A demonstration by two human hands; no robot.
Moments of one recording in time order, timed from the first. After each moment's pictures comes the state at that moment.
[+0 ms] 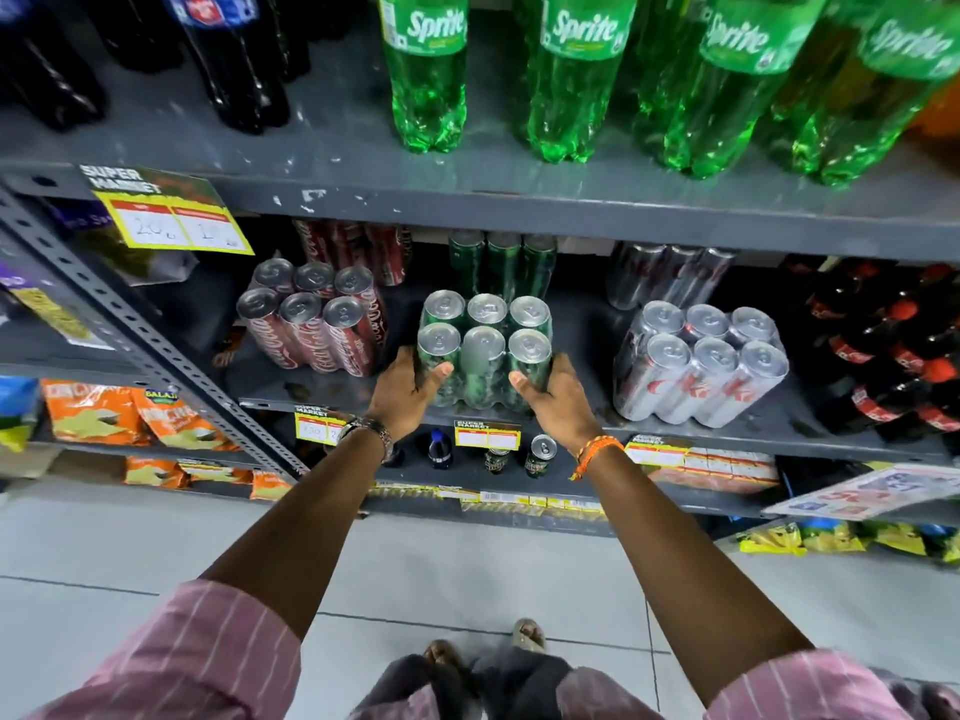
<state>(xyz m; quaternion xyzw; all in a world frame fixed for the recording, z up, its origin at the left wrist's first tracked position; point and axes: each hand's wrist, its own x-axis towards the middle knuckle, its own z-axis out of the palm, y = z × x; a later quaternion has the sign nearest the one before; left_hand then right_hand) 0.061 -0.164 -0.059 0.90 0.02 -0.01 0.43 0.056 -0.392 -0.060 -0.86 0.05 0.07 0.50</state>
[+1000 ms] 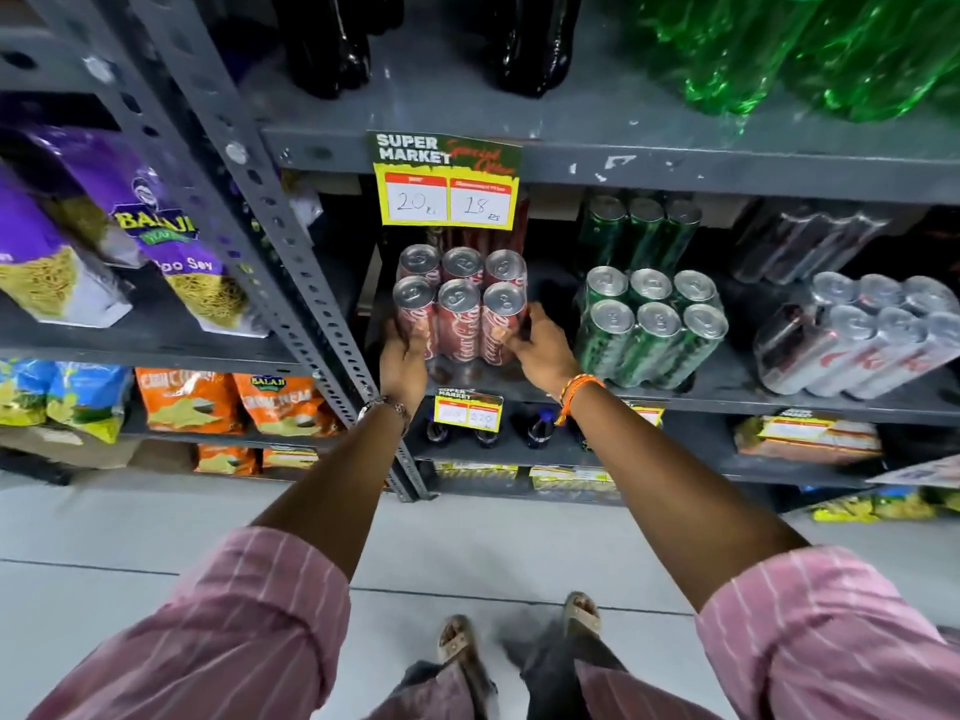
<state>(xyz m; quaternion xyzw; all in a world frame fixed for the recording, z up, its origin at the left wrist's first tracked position) 0.088 0.042 -0.099 0.75 0.19 0.01 0.64 0.093 -0.152 -0.050 -0.88 0.03 0.08 0.47</state>
